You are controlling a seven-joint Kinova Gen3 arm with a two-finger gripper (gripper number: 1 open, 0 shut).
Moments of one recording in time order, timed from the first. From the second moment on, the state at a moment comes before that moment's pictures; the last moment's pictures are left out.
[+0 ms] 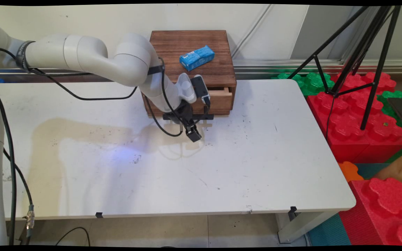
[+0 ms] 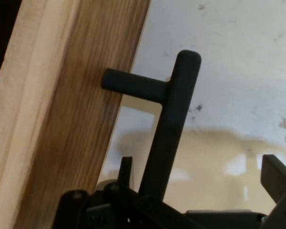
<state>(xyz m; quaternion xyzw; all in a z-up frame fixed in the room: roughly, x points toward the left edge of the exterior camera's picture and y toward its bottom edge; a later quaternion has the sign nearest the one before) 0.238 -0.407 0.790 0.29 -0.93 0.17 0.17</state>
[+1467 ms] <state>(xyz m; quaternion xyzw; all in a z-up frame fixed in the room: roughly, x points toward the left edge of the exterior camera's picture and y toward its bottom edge) 0.219 -0.325 0.796 0.29 -0.94 0.12 0.16</state>
